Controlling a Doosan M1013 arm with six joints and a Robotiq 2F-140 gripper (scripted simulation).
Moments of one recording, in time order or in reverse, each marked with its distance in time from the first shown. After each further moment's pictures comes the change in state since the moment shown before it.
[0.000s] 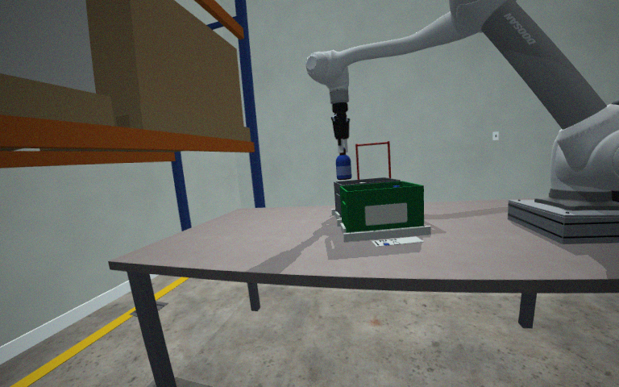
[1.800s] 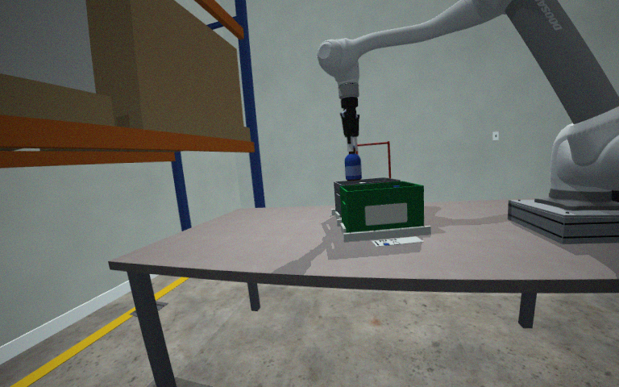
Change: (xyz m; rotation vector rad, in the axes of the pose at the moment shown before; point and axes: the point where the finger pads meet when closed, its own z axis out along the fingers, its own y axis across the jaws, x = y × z) arm -0.078 -0.042 0.000 0.000 0.000 0.000
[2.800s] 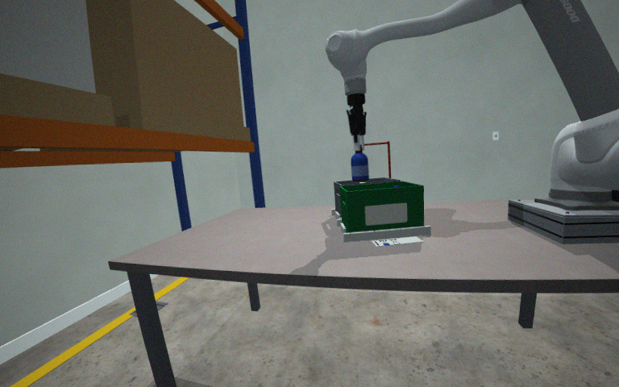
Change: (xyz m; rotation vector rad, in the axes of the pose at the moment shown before) arm -0.048 -0.026 0.000 0.000 0.000 0.000
